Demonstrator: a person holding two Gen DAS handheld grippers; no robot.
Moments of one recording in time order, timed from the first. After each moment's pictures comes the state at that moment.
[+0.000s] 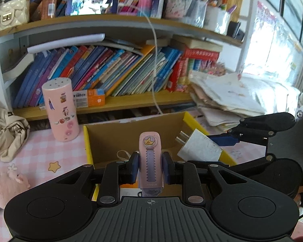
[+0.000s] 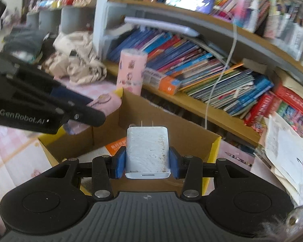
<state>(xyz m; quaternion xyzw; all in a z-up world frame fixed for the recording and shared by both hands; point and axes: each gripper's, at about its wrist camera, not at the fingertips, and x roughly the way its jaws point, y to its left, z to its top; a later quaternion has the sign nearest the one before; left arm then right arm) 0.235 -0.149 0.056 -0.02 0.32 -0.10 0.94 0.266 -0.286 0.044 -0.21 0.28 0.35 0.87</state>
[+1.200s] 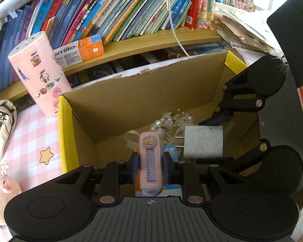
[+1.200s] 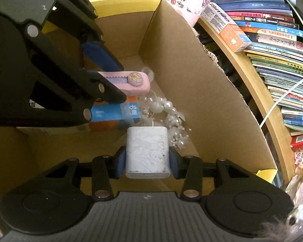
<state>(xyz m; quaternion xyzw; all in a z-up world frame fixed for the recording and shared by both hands) 0.337 -0.164 -0.022 0.05 0.47 -0.07 0.88 0.365 -0.225 -0.048 -0.43 0.39 0.44 0.69</state>
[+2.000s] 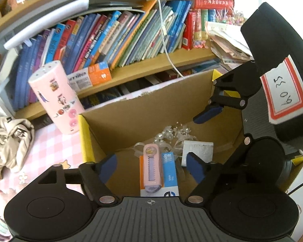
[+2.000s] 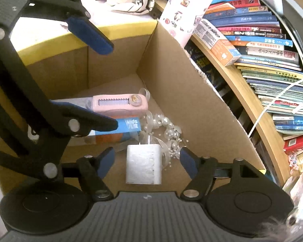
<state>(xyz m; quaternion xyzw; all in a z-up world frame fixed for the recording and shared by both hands) 0.298 -0.172 0.010 0.09 0.41 -0.05 0.91 0.352 -0.230 -0.030 -0.40 0.35 0.44 0.72</state>
